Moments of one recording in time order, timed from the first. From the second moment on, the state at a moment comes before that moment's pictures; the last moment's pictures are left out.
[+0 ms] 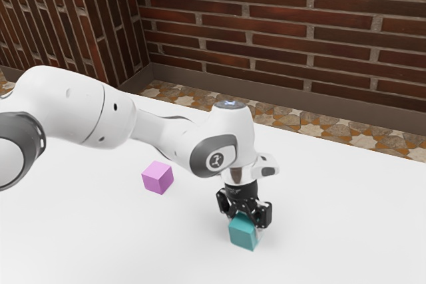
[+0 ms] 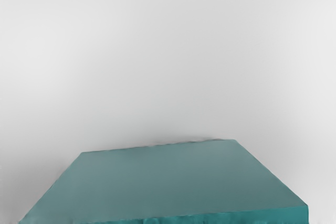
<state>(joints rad) -0.18 0.49 -0.29 -1.87 -0.06 2.26 -0.28</state>
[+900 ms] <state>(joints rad) 0.02 0.29 -0.23 -1.88 0.00 2.06 -0.08</state>
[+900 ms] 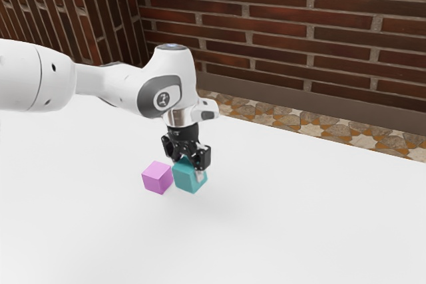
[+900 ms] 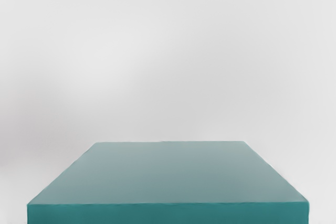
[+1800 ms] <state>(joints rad) 0.23 0.26 -0.22 -1.87 0.01 1.94 0.26</state>
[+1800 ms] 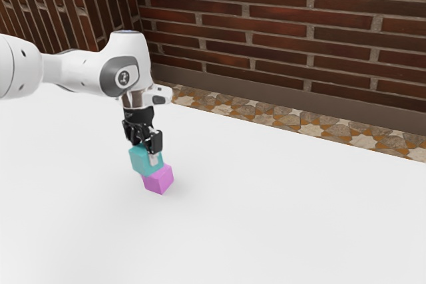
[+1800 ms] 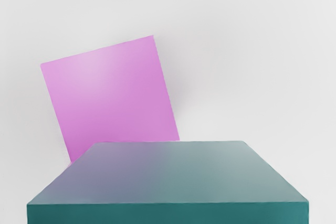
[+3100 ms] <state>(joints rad) 0.24 0.44 -0.19 -1.70 0.00 1.95 0.17</state>
